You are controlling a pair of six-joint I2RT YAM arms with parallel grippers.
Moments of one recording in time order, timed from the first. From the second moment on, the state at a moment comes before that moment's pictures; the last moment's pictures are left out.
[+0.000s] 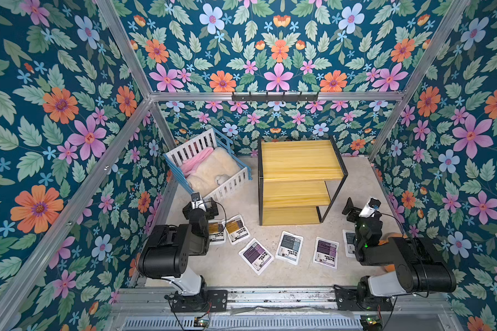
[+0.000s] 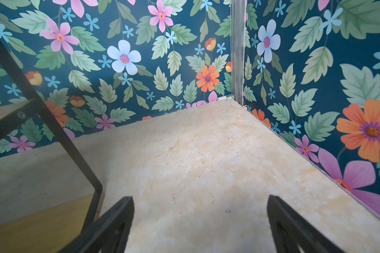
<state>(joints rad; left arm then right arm) -0.03 1.60 0.28 1.11 -0.24 -0.03 0.01 1.45 0.13 1.24 0.21 0.17</state>
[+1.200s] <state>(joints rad) -0.10 1.26 0.67 0.38 -0.57 -0.20 0.00 0.53 0.23 0.35 0.33 0.61</state>
